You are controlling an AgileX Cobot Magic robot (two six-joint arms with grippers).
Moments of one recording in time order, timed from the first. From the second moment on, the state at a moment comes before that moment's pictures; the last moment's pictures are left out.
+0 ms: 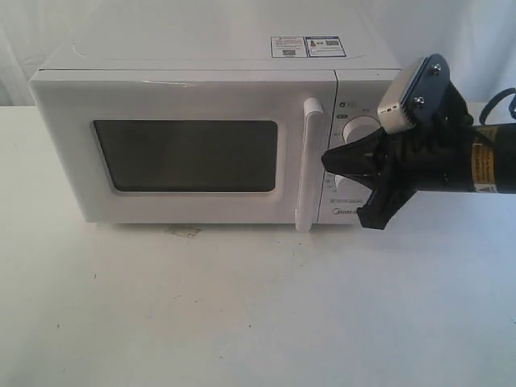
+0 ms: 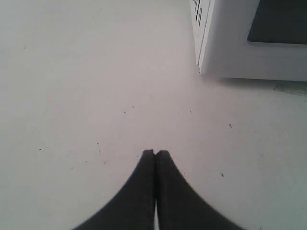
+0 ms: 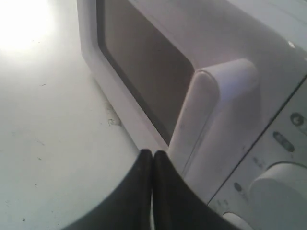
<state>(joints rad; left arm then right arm) 0.04 0.00 0.02 -0.21 0.42 0.16 0.01 1.47 -0.77 -1.55 -0.79 0.96</state>
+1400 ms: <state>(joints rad) 0.04 0.00 0.02 -0.21 0.42 0.16 -0.03 1.57 -0.80 -1.39 -0.97 0.85</state>
